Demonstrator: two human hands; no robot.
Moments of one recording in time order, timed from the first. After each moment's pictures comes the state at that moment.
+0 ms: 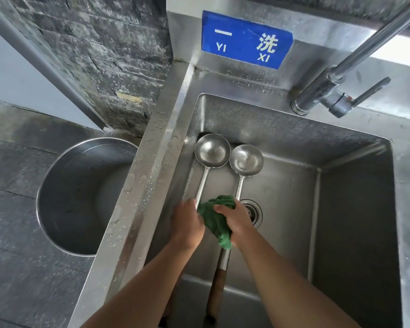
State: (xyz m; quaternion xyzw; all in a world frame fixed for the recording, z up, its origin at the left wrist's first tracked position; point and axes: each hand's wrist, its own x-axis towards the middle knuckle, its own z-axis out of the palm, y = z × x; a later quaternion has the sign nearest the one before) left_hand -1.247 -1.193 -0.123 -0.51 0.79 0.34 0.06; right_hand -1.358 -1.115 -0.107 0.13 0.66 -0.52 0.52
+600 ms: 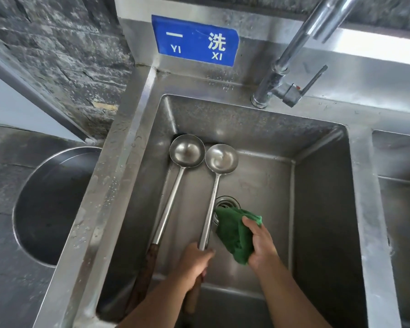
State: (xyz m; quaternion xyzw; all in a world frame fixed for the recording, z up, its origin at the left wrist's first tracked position) left_hand -1.255 -1.078 -0.128 -0.60 0.48 0.61 0.17; right_hand -1.393 -0.987 -0.110 0.29 0.56 -0.64 0.45
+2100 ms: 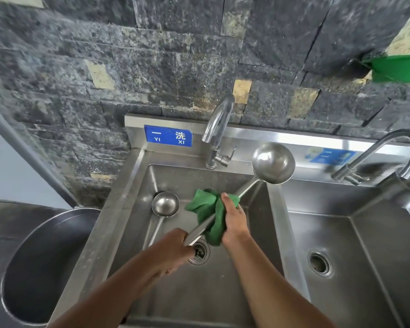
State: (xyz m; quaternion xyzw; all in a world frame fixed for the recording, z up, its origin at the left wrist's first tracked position) left_hand -1.268 -1.088 0.134 -0.30 0.81 0.48 0.17; right_hand -1.416 -1.000 0.113 0.16 0.53 -0.77 0.33
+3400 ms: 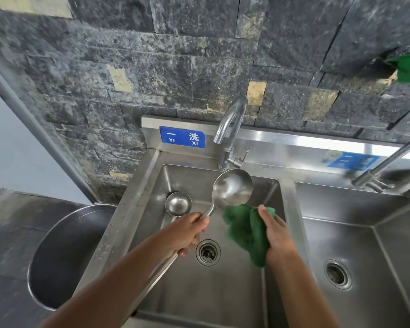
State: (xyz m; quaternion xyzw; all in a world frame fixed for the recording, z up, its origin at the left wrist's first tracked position) left_hand -1.282 -1.096 0.149 -0.31 0.73 0.60 0.10; right_hand -1.429 -0.927 0.139 0.12 0.58 -0.74 0.33
